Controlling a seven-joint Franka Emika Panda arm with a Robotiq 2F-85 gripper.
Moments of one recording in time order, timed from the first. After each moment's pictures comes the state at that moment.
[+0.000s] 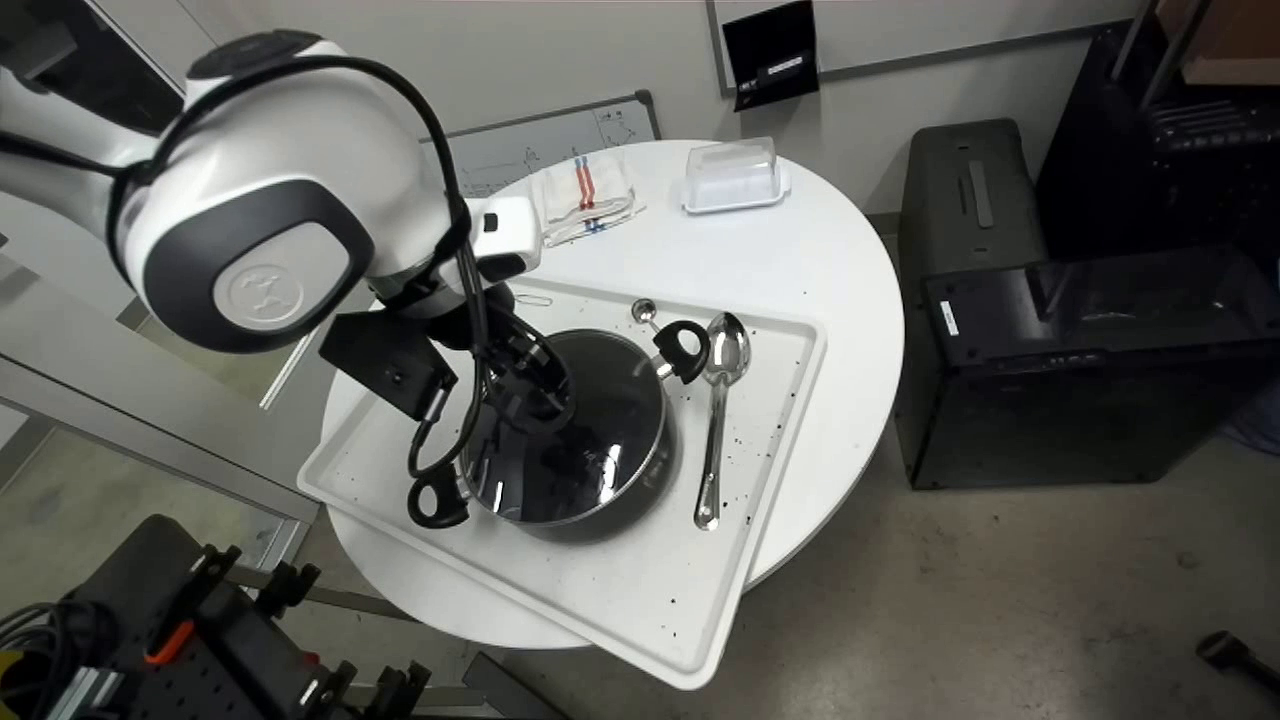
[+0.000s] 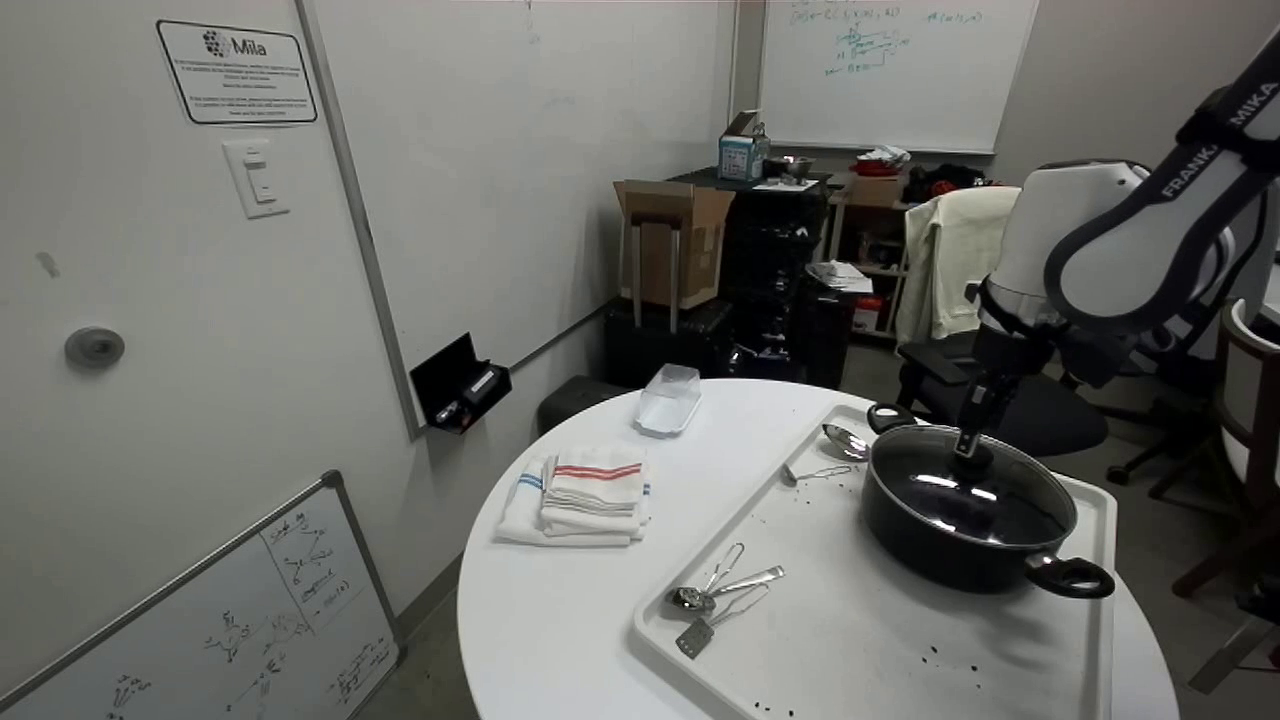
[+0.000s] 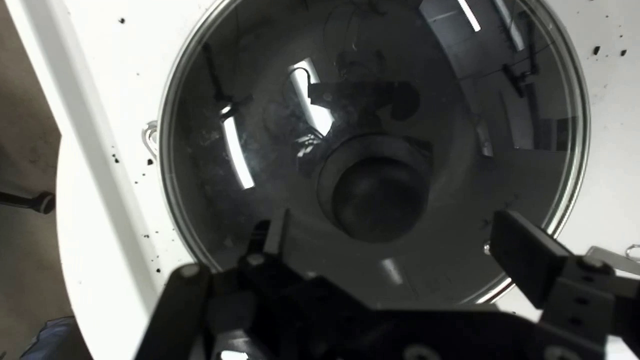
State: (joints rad) arm -0.16 0.47 -0.02 -2.34 0.00 2.83 -0.11
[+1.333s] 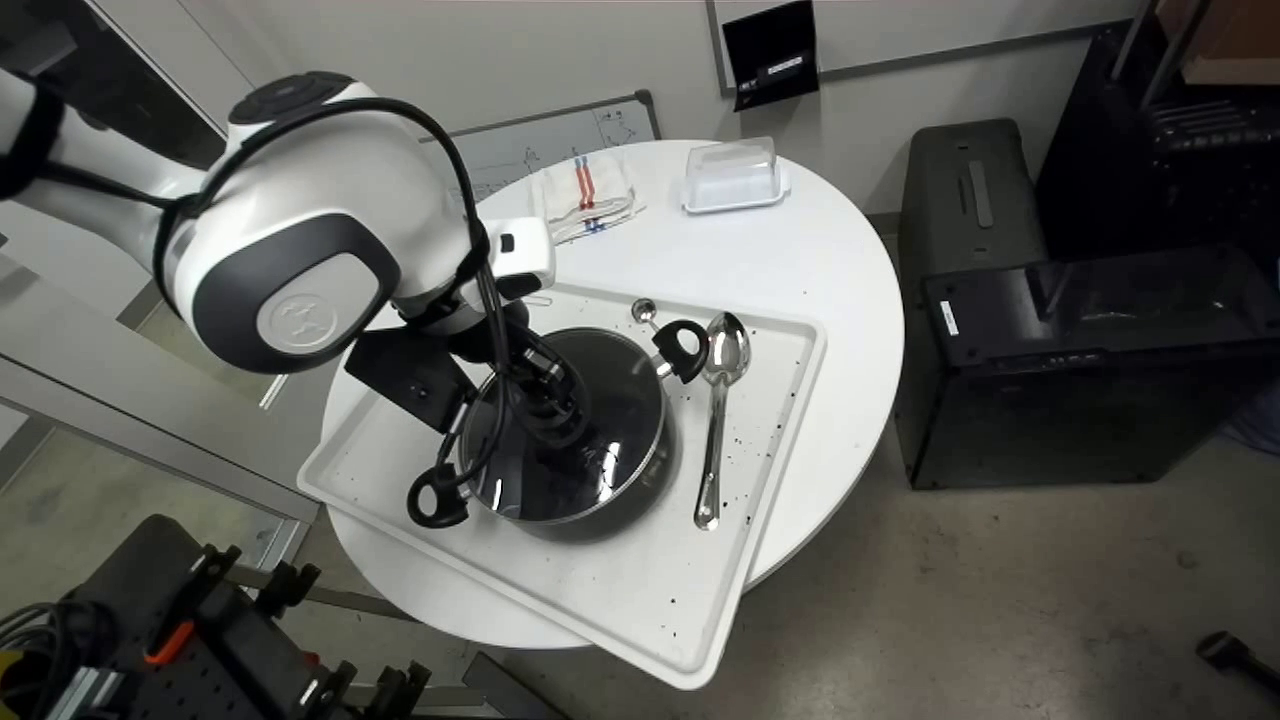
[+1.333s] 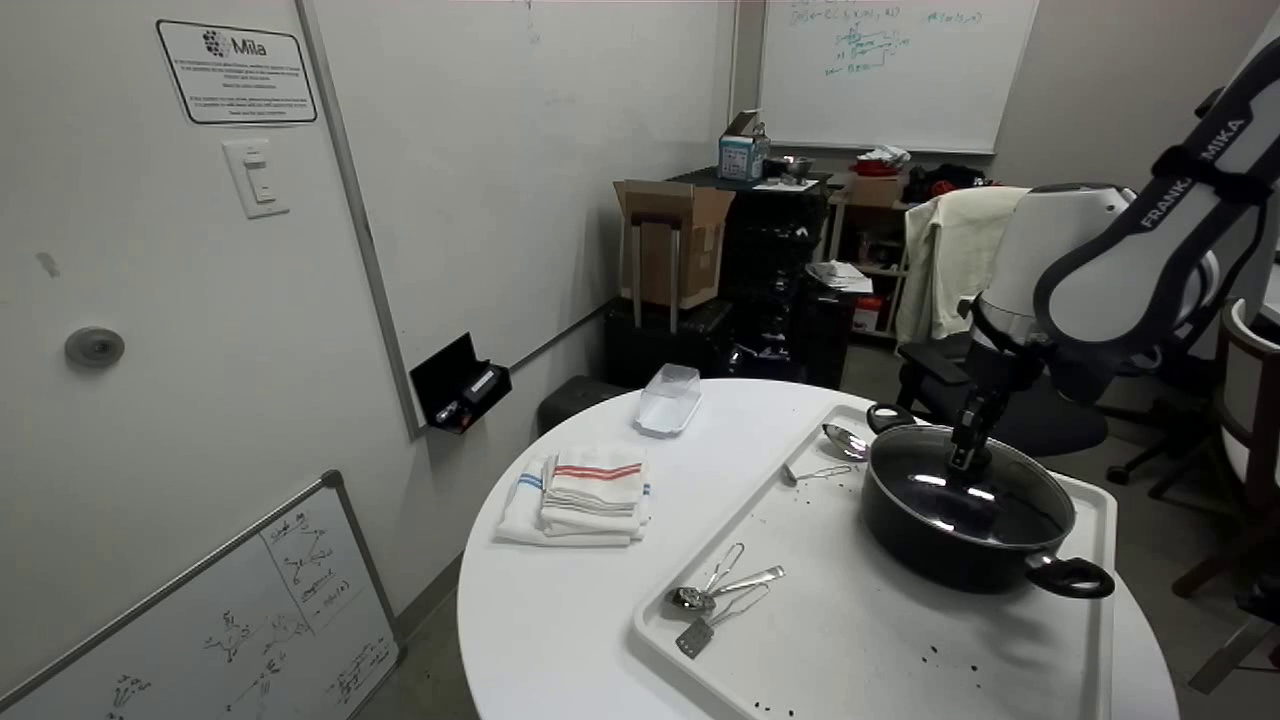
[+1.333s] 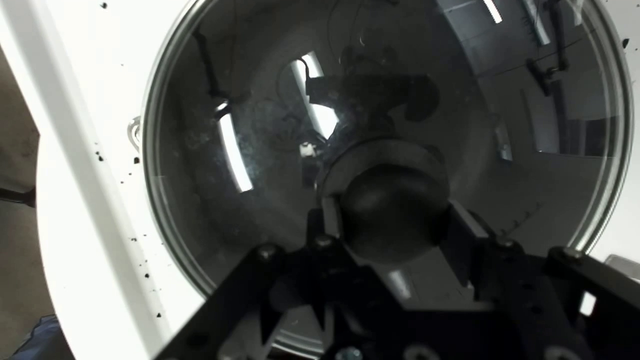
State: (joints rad) arm -0.17 0.54 -0.02 -2.31 0.00 2.89 -0.12
